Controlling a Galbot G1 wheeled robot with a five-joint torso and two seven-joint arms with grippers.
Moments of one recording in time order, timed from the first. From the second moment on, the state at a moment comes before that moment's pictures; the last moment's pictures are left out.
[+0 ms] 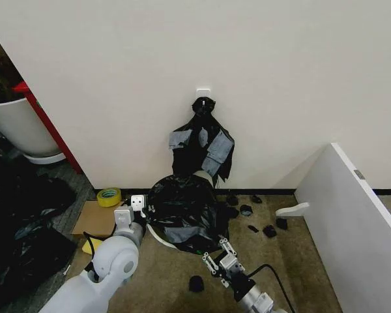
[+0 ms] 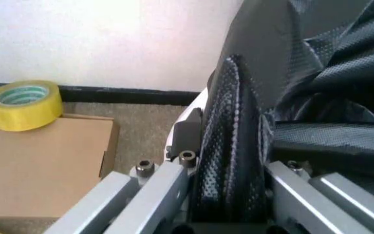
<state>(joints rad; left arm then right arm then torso) 1.17 -1.01 -0.15 -2.05 -0.81 0.44 -0.59 -1.46 1.02 -0.08 1.88 0.03 0.43 0.09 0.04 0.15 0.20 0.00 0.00</state>
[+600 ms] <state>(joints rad) 1.15 -1.03 -0.18 -2.13 -1.02 0.49 -0.64 -1.36 1.11 -0.07 1.59 0.06 0.71 -0.34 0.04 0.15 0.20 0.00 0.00</state>
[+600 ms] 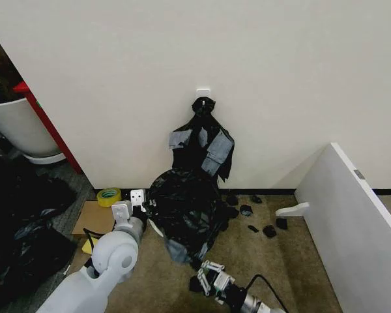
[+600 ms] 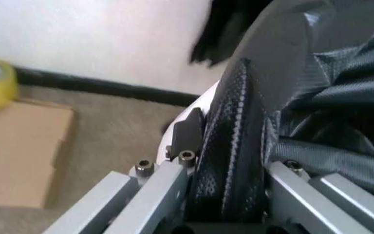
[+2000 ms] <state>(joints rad) 1.21 -0.98 -0.18 -2.11 -0.98 0.47 -0.62 -1.40 0.90 0.04 1.73 0.39 0.81 -0.22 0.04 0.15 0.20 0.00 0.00</state>
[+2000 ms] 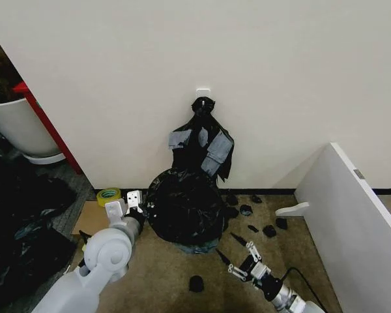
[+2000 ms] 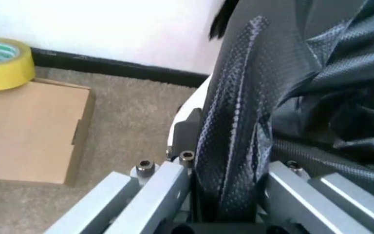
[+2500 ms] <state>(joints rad) 1.23 -0.97 -0.12 -2.06 -0.73 0.29 -0.52 -1.45 0.89 -0.01 2.07 0.50 0.41 0.13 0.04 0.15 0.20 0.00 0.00</state>
